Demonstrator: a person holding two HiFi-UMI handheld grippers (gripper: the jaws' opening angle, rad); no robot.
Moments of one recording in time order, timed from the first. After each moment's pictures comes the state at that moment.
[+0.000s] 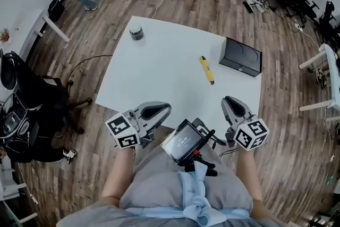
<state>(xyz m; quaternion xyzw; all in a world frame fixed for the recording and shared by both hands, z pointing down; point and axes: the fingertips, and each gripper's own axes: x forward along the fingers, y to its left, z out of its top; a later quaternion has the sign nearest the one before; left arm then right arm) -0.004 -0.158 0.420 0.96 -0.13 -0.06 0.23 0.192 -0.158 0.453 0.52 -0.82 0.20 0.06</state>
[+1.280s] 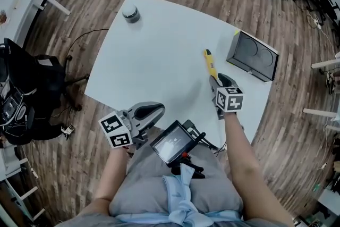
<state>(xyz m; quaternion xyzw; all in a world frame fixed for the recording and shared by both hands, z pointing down) 0.015 -0.195 0.487 0.92 -0.18 -0.03 0.35 0.224 -0.301 0.643 0.52 -0.76 0.31 0.25</state>
